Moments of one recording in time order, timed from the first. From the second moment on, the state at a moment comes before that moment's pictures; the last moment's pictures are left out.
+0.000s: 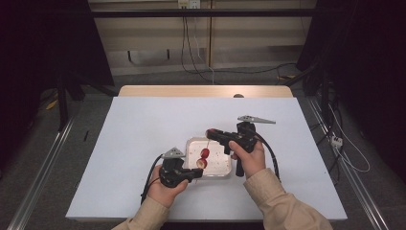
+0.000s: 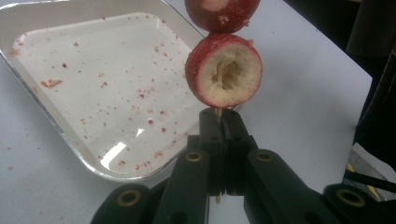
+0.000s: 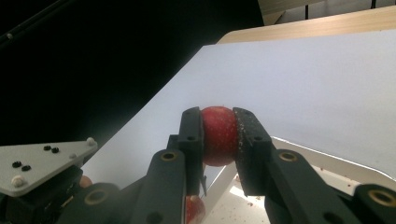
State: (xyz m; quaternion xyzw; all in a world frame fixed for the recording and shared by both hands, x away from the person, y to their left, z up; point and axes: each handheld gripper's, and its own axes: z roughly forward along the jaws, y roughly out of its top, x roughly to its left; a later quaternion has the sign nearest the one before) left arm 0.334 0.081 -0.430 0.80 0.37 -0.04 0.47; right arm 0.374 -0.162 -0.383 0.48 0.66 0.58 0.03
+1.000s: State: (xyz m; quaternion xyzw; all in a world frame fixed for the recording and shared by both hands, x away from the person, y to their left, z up) left arm 0.339 0.077 -0.428 0.80 0.38 -0.01 0.47; right arm 0.364 -0.153 -0.389 0.46 0.67 0.58 0.02
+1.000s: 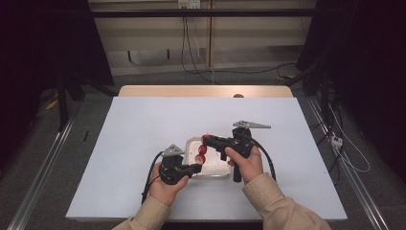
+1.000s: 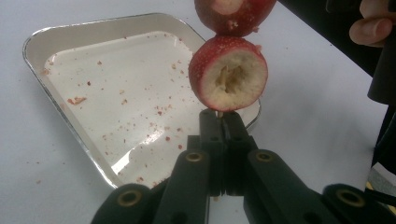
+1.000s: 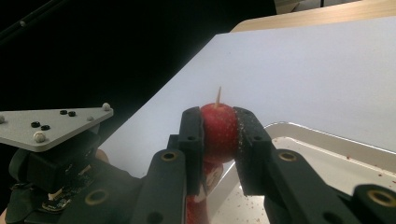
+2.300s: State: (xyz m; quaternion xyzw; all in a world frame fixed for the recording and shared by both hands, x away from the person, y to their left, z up) left arm 0.348 0.084 -0.427 0.79 0.39 -0.02 0.48; right arm 0.361 -0.185 -0.398 0.45 0.69 0.56 0.09
